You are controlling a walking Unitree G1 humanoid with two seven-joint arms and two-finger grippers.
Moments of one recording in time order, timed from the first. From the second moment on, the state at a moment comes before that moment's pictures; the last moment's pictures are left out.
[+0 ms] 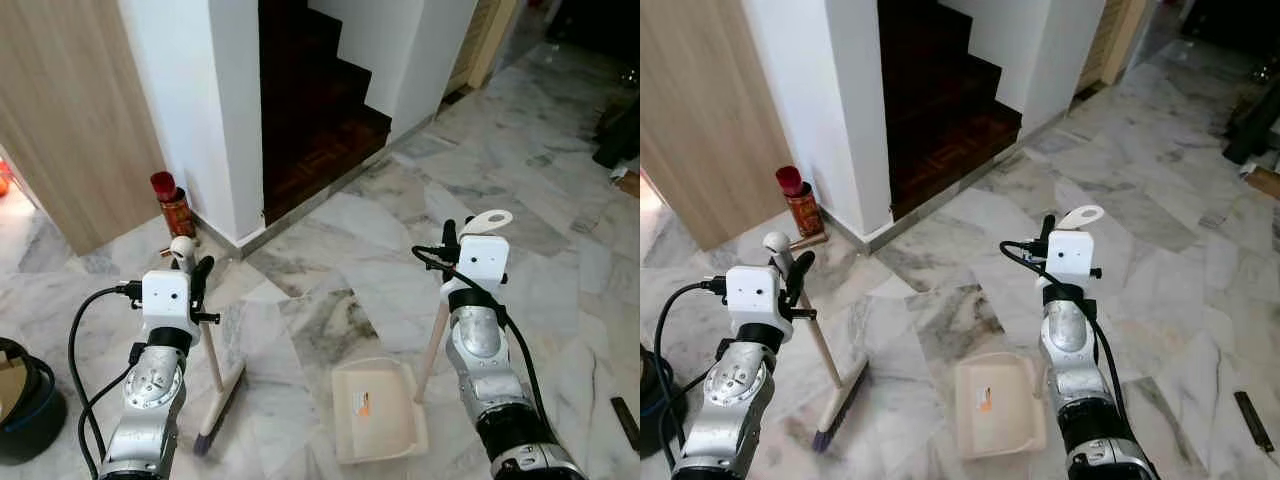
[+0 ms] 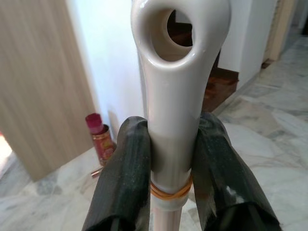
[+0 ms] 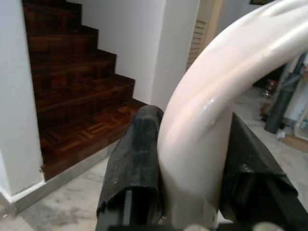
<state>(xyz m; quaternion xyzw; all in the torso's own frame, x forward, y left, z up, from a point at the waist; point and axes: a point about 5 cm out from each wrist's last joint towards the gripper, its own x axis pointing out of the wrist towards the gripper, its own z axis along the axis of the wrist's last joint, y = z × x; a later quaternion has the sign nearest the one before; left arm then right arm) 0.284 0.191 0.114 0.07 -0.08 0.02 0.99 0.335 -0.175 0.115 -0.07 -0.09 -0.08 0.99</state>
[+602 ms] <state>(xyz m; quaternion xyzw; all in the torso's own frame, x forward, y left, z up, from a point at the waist) 0.284 0.194 0.114 0.08 -0.08 0.02 0.99 0.336 -0.171 0.116 -0.07 -0.10 -0.08 0.99</state>
